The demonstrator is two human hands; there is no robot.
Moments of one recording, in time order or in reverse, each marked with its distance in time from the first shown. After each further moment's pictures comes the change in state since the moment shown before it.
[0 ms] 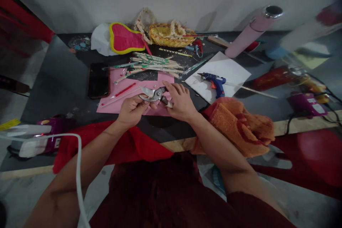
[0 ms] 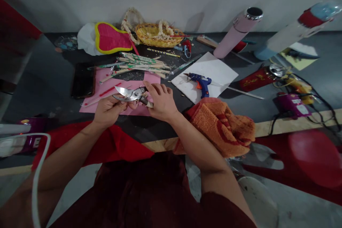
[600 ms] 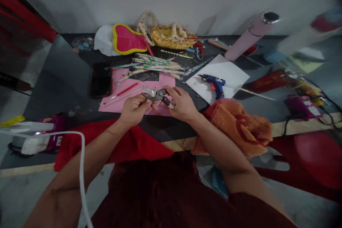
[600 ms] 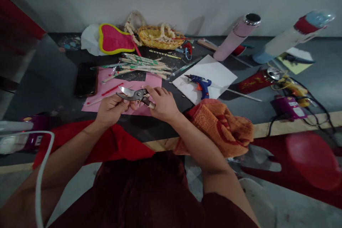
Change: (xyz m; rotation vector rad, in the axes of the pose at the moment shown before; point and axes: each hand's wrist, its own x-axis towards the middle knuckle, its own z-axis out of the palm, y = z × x) left_hand -0.002 0.002 -0.002 0.070 -0.010 -0.016; right_hand -0.001 -0.002 0.000 0.025 -0.023 -0.002
